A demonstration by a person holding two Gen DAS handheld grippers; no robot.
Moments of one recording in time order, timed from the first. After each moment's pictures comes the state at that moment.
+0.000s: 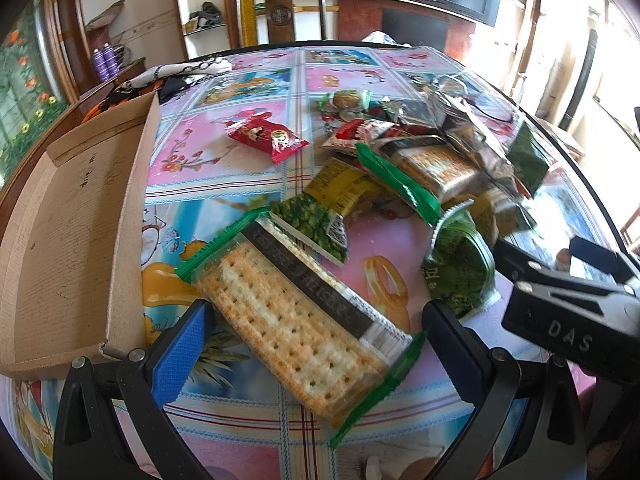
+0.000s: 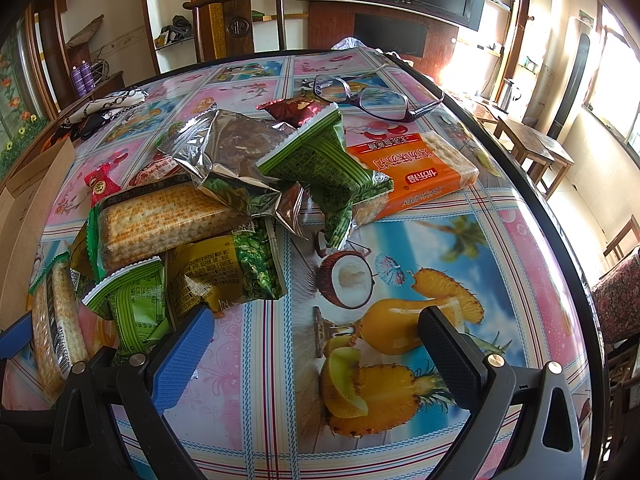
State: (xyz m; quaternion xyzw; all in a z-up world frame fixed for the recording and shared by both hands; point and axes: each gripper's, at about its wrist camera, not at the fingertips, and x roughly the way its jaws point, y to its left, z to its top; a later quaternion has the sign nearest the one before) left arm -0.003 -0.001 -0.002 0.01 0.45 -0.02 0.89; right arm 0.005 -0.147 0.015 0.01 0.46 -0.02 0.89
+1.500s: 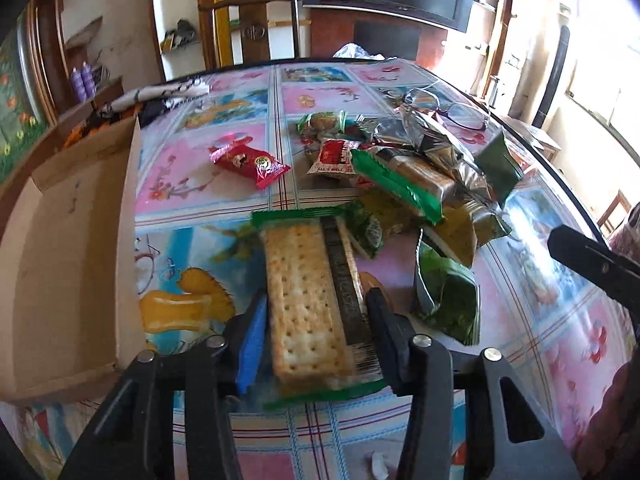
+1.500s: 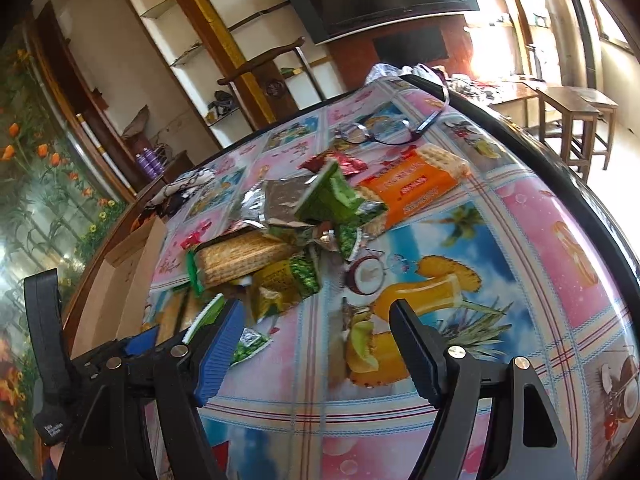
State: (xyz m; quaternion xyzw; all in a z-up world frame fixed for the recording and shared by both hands) left arm -0.009 0.005 0.012 0.02 0.43 -0.06 0.90; right arm -0.049 -0.197 0.044 0.18 0.37 0.11 0.91
